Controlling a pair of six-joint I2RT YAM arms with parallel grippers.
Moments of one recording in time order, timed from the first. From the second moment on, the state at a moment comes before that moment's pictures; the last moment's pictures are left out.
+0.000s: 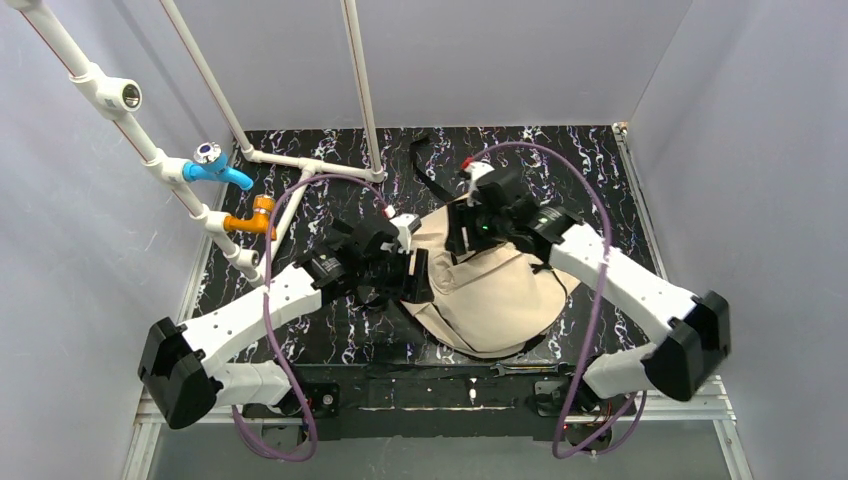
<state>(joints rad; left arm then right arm) -0.82 1.21 1.00 -0.59 0.22 -0.52 0.72 1.32 1.21 -0.64 -0.09 0.35</state>
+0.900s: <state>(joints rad) -0.82 1.37 0.79 -0.24 0.09 -0.76 0.98 1.63 1.28 -0.64 0.48 0.39</state>
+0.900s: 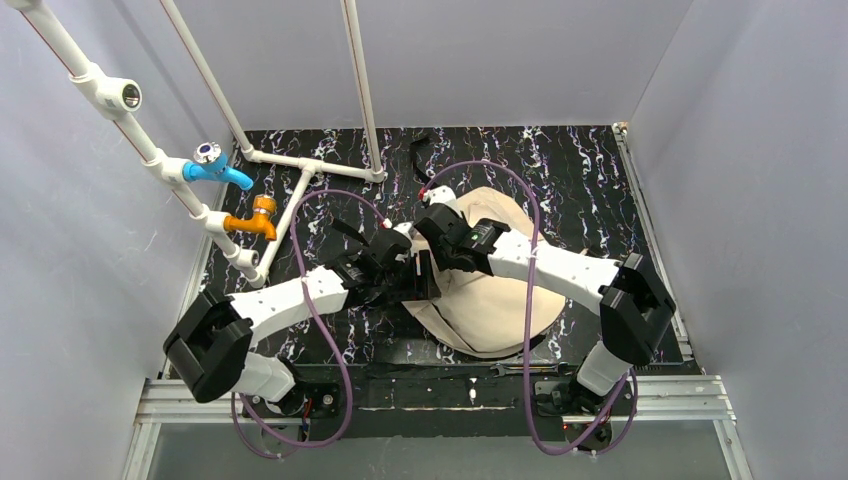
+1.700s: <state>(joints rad) -0.82 1.41 0.78 -0.23 0.12 -0.83 0.98 1.49 1.12 -0.48 0.49 0.40</state>
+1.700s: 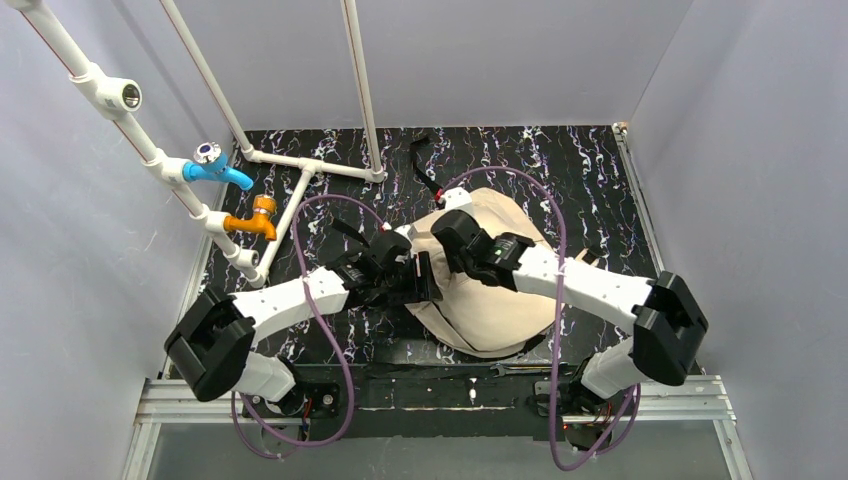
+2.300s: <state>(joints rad) -0.82 1.53 0.96 -0.22 0.15 -0.75 0.93 1.43 1.08 -0.45 0.35 0.48</state>
